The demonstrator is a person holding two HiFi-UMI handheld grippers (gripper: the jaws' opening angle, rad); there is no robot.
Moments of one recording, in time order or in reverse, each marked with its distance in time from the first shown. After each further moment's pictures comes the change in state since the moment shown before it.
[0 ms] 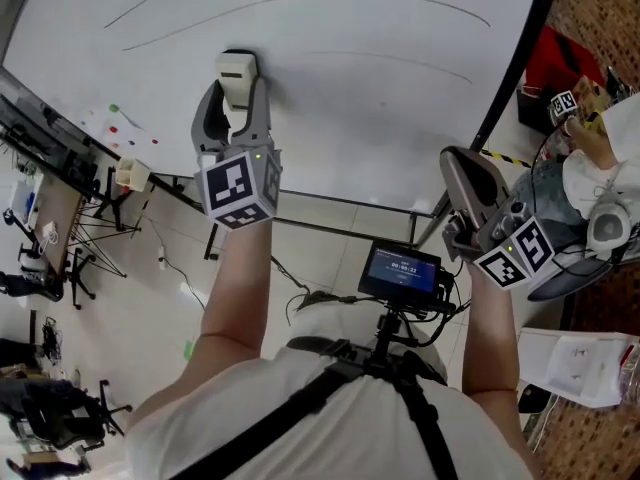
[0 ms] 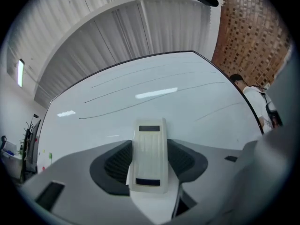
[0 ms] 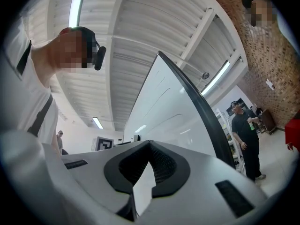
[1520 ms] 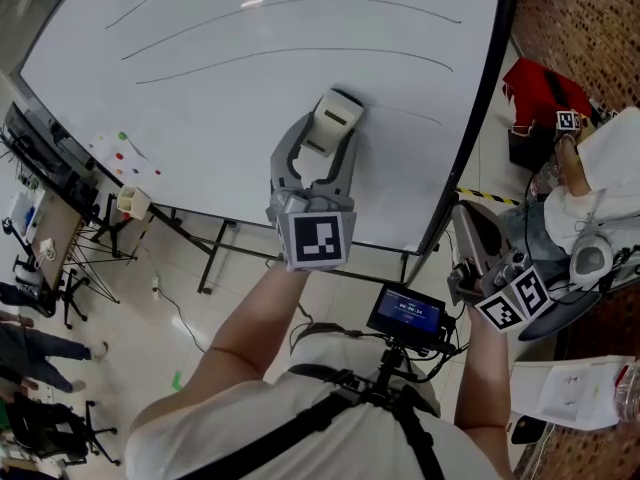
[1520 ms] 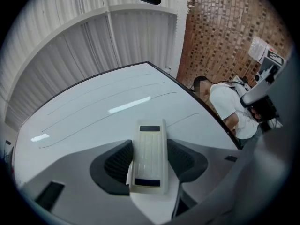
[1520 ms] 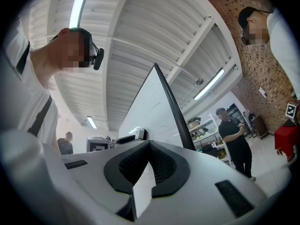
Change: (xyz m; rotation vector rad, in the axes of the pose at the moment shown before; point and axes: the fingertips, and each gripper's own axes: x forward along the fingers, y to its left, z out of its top) left arm -0.017 -0.154 0.055 0.239 -0.136 -0.256; right arm -0.052 -0.010 0.034 -0.029 -0.016 -0.082
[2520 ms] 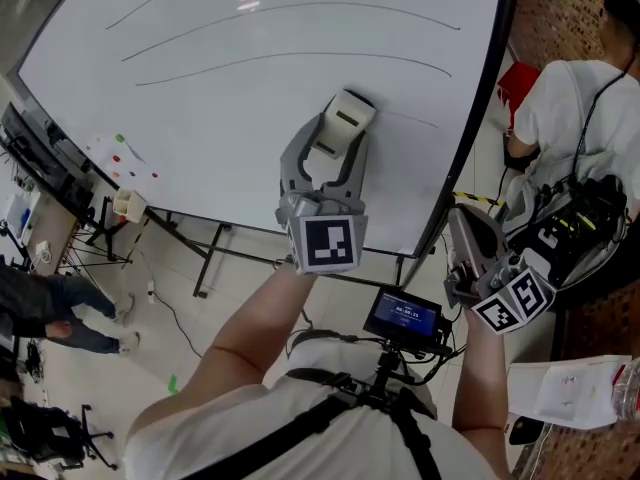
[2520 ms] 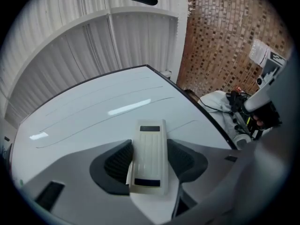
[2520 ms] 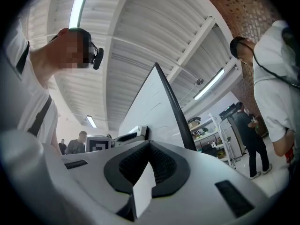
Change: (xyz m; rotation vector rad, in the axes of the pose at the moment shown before) left arm 0.006 -0.009 0.011 -0.021 -0.022 0.004; right arm 0.003 0.002 -0.001 -0.004 0.005 -0.003
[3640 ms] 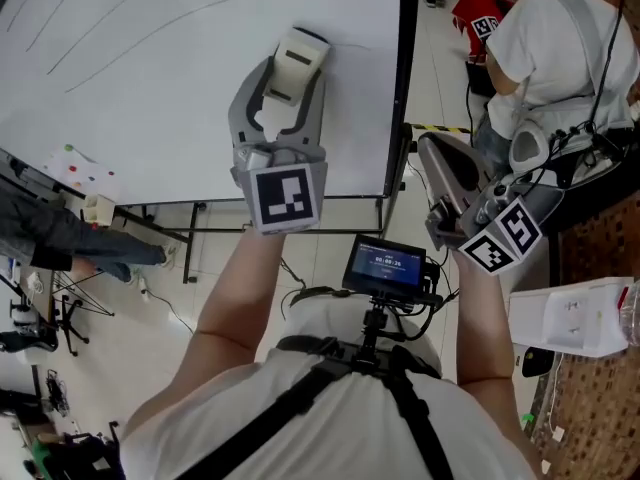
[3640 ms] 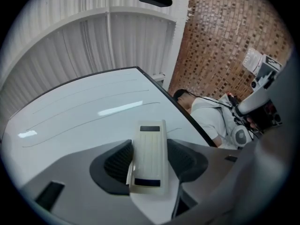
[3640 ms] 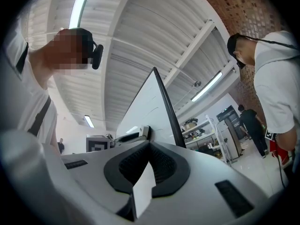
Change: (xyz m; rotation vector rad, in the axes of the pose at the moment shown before) left arm 0.012 -0.040 0.015 -0.002 -0.082 -0.093; right arm -0.021 -0.014 0.005 -0.016 -0.005 -0.026
